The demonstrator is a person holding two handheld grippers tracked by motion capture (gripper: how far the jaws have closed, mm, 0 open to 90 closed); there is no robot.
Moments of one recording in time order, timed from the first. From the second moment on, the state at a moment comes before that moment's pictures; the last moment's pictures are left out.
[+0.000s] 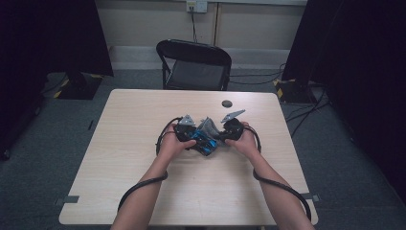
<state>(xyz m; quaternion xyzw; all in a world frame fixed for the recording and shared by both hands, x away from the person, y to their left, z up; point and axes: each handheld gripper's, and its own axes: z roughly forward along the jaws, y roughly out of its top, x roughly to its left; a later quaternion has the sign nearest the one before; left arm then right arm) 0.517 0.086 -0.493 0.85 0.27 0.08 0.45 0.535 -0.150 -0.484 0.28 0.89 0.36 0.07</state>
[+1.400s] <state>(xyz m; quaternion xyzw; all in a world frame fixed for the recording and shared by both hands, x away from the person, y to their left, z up) 0.517 0.086 -0.492 0.85 0.27 0.08 0.45 0.516 -0.174 -0.485 0.29 0.88 0.37 0.06</state>
